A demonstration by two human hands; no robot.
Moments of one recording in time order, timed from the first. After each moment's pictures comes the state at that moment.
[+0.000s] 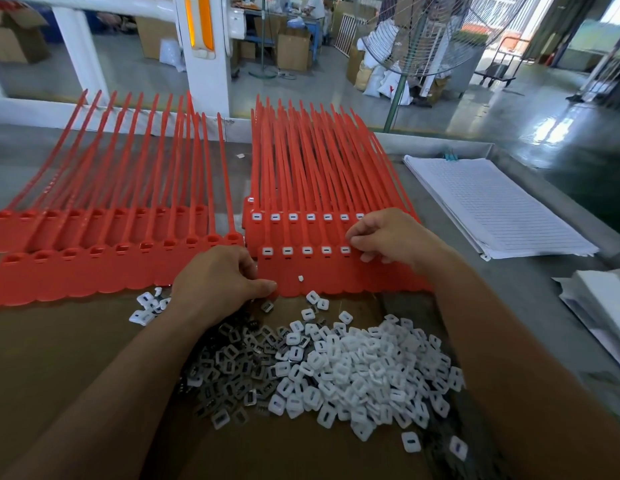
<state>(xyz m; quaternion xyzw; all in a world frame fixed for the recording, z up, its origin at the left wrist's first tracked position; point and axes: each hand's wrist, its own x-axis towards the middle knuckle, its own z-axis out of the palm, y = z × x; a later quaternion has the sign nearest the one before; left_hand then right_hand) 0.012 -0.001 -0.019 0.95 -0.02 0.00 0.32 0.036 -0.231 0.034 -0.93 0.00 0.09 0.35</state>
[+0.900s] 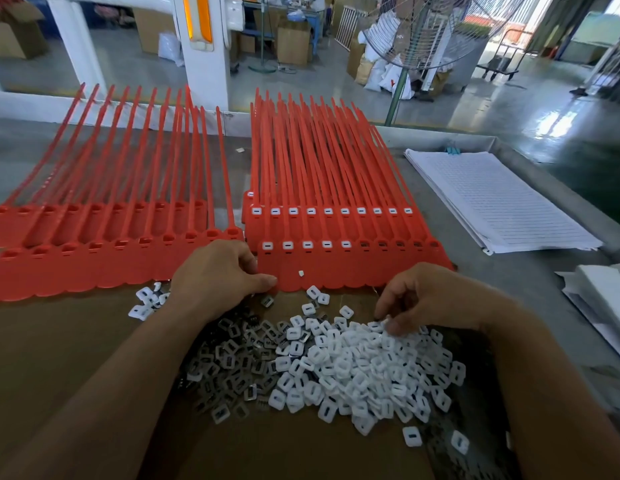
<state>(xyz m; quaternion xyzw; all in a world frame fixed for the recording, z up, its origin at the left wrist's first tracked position) 0.010 -0.003 -0.014 0.95 -0.02 -0.01 0.32 -0.023 -0.270 0.022 -0.92 -0.13 0.23 0.30</state>
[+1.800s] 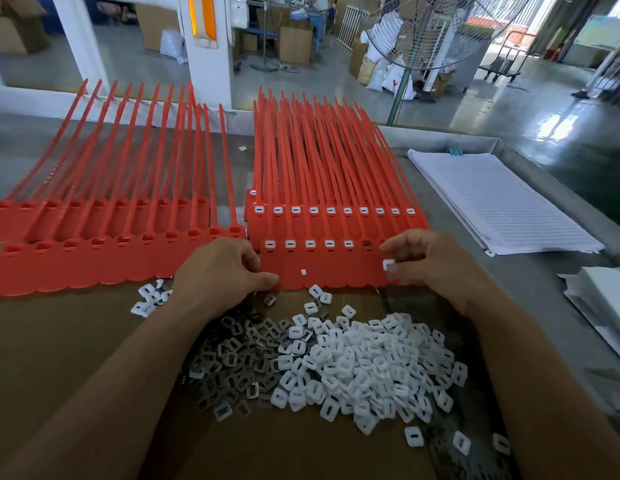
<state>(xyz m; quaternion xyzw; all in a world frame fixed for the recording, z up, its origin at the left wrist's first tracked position) 0.009 -0.003 -0.013 0.95 -0.02 -0.01 0.31 -0.013 -0.261 0.021 -0.87 0.00 0.03 0.49</state>
